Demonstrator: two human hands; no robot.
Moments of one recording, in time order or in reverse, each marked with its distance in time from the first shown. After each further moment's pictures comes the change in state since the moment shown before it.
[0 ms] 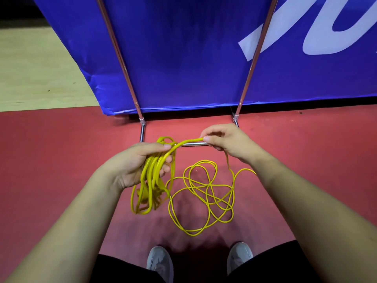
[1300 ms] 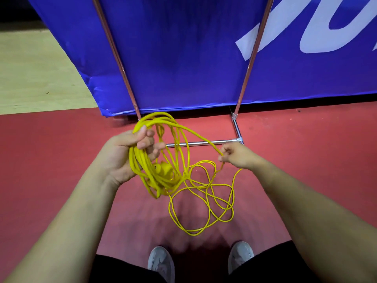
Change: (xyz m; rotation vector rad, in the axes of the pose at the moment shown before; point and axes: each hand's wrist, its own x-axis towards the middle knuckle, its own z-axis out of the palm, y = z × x) left_hand -0.014 0.014 -0.004 -0.306 -0.067 0.301; right_hand -0.007 0.082 -0.016 -0.356 -0.027 0.351
